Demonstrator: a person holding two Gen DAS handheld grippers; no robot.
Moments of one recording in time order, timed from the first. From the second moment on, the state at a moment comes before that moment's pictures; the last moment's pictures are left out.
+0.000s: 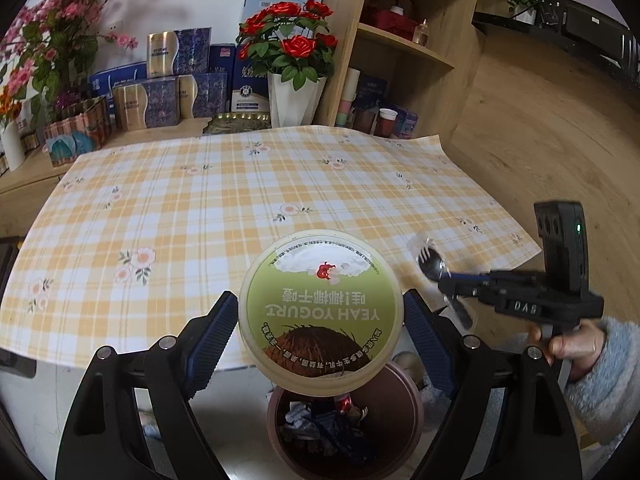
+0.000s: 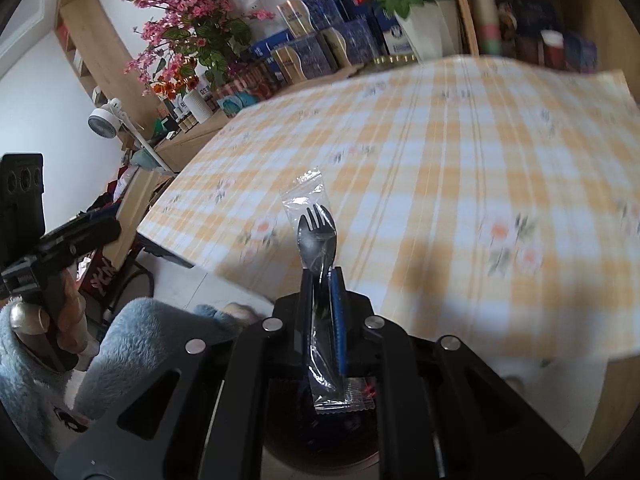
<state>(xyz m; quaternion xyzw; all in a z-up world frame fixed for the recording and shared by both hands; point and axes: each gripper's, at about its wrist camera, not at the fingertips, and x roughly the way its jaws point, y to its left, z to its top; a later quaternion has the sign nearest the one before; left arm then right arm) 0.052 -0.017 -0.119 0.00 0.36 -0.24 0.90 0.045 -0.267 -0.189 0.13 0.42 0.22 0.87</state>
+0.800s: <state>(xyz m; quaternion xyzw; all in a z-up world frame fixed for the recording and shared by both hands) 0.030 -0.016 -0.174 0.00 0.41 -0.21 0.89 0.012 -0.233 -0.289 0.15 0.53 0.18 0.81</state>
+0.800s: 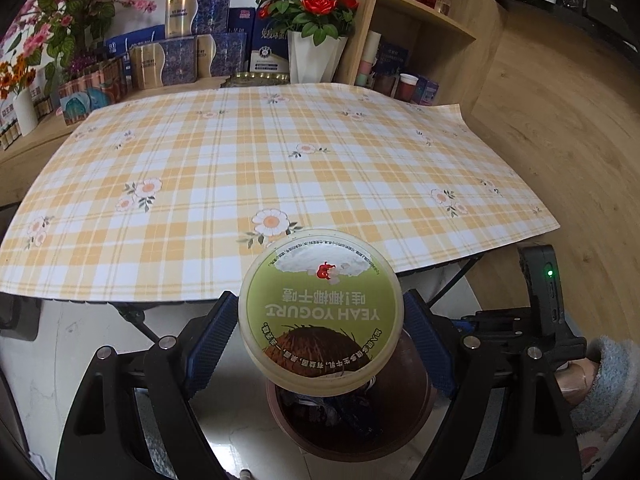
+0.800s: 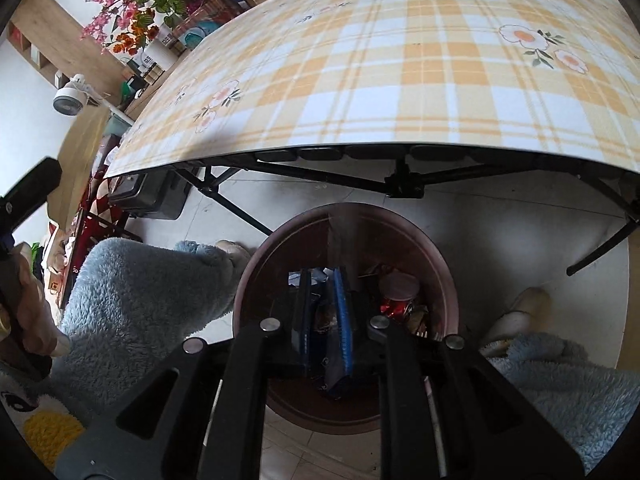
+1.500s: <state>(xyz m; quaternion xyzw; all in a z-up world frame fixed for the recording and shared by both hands) 0.038 -0.051 -0.253 0.04 0.50 -0.23 0.83 0.010 -0.270 -0.264 0.18 0.45 0.11 0.87</state>
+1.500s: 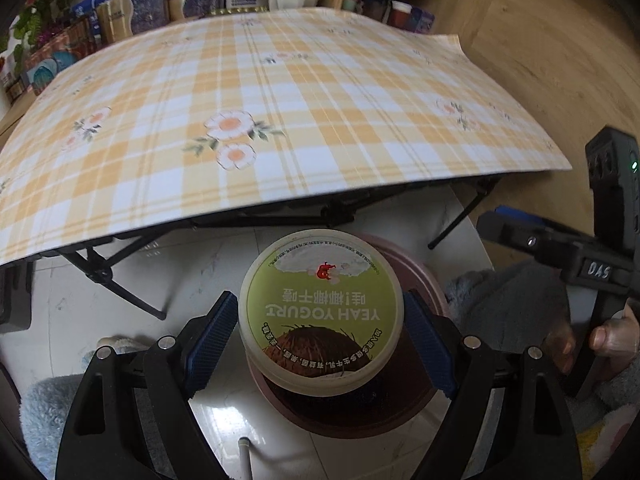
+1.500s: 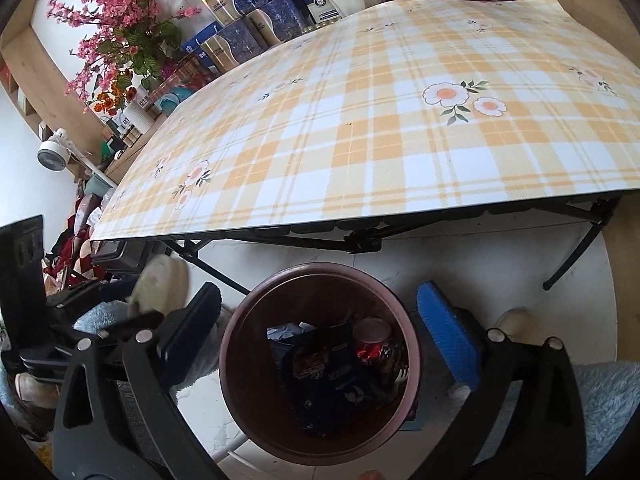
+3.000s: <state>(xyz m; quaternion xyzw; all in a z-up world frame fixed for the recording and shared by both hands) 0.034 -0.021 -0.060 0.07 0.23 -0.10 0.97 0.032 -0.265 -0.080 0.04 0.29 0.05 0.95</state>
